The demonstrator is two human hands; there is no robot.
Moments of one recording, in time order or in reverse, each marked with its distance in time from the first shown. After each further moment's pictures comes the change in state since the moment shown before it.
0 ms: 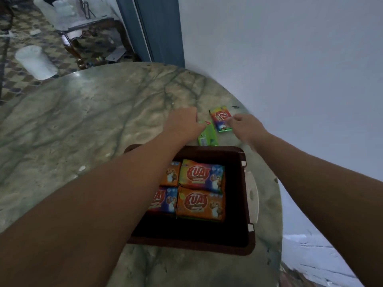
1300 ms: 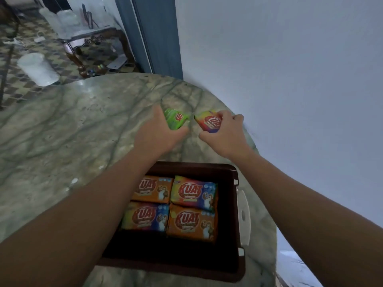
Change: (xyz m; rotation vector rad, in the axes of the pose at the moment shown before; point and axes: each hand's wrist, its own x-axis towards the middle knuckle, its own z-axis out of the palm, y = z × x) left_hand -0.025 -0.019 -0.038 -0.243 0.207 -0.180; right_hand -0.020 -0.041 0.006 0.168 0.144 -0.217
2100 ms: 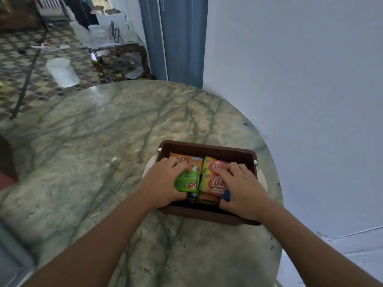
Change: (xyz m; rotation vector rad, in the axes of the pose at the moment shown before) left_hand -0.159 -0.129 -0.028 0.289 -0.182 0.466; right_hand -0.180 0.014 0.015 -0.742 -0.323 -0.501
